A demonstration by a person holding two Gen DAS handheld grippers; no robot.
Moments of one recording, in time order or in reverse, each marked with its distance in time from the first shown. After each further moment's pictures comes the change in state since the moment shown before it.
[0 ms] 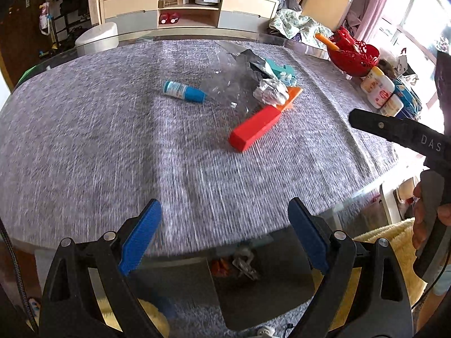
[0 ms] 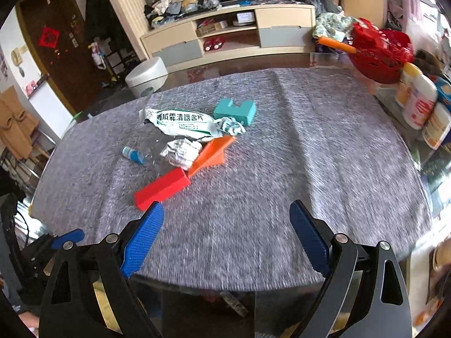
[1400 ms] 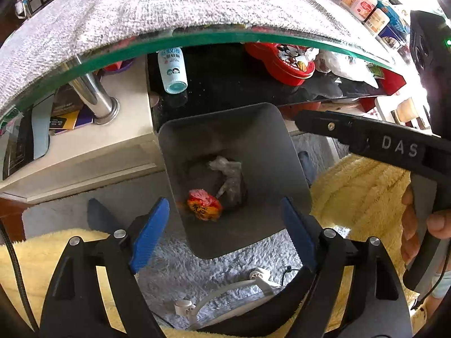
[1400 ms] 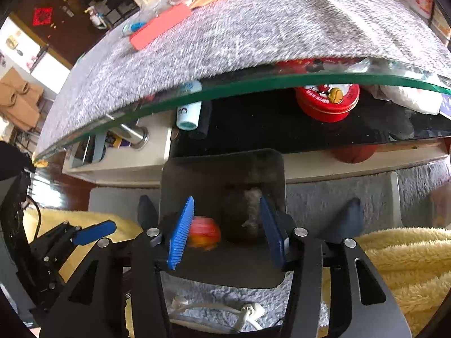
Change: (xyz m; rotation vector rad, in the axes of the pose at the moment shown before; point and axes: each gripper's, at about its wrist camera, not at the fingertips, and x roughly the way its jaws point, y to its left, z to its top) left arm 0.027 -0.048 -0.145 0.063 0.256 -0.032; right arm 0.022 -0.008 -0.156 0.085 0.255 0.079
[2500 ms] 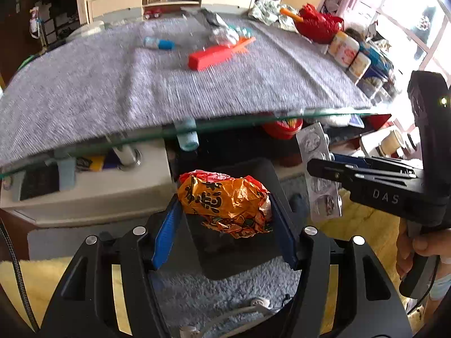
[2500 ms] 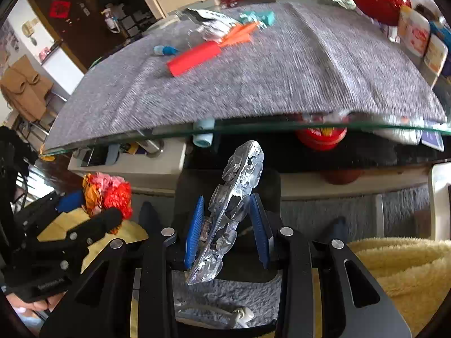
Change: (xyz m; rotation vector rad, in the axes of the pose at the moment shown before) left arm -0.068 0.005 0.007 0.001 -0.235 -0.007; right arm -0.045 0.021 -0.009 -0.090 -0.076 -0.025
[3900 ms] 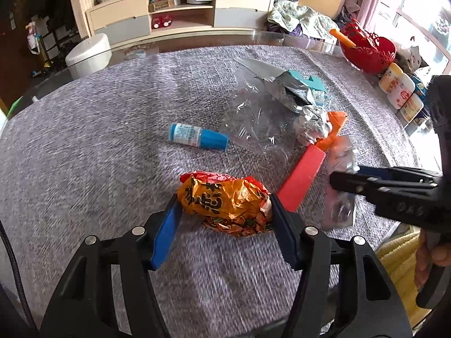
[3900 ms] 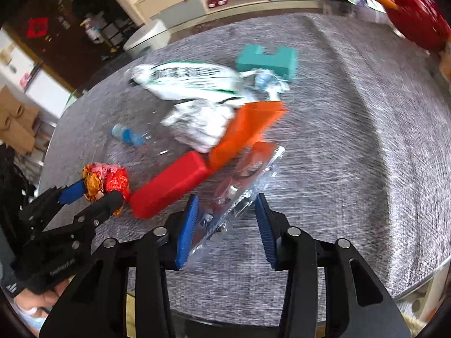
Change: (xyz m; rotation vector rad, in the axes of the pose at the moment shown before) left arm 0.074 0.076 0.180 0.021 -0.002 0.095; right arm 0.073 0.012 0.169 0.029 0.049 0.013
